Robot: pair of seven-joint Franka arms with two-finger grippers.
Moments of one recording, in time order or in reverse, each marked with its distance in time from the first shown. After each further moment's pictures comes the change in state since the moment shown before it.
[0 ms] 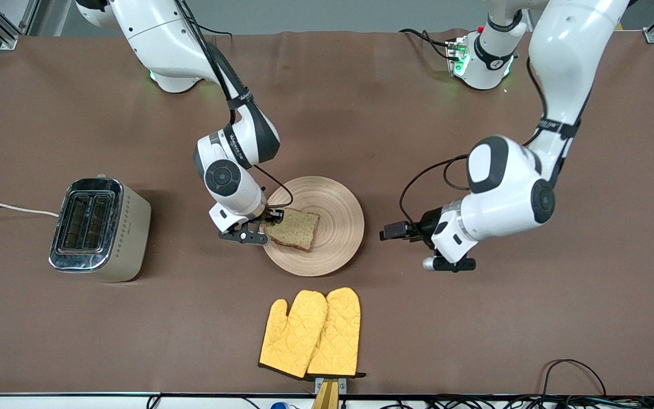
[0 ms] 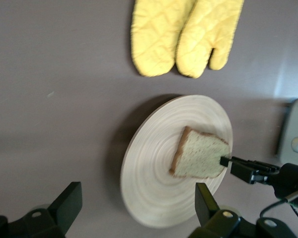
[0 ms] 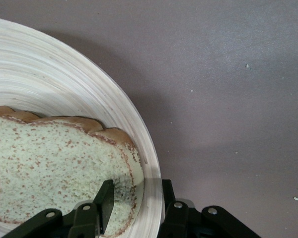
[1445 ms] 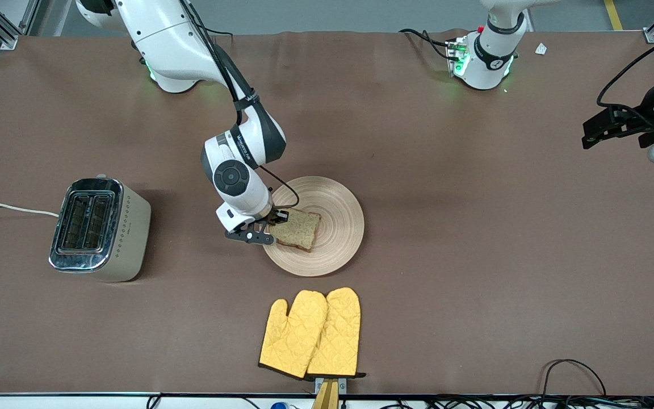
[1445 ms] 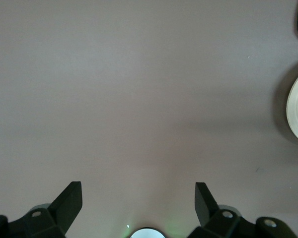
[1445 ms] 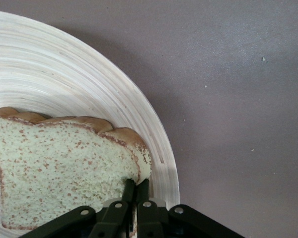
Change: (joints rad) left arm 0.263 -0.386 0.039 0.251 0.483 -0.804 0.155; right arm 0.016 0.028 0.003 0.024 0.000 0.006 0.040
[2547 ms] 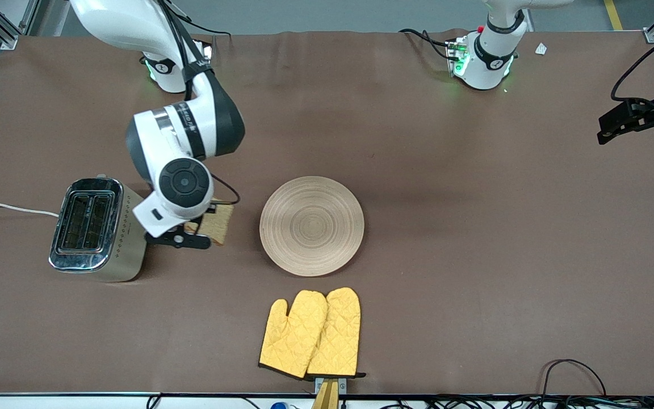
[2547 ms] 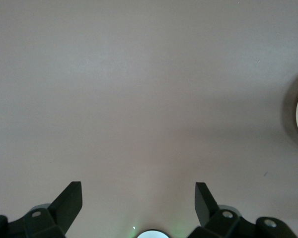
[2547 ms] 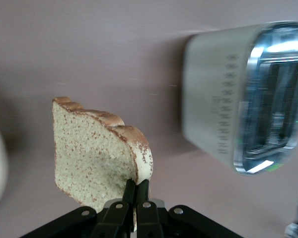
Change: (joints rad) left arm -0.210 -0.062 0.272 -0.051 -0.003 0.028 0.033; right arm -0.134 -0.099 -0.038 0.399 -0.439 -0.862 -0.124
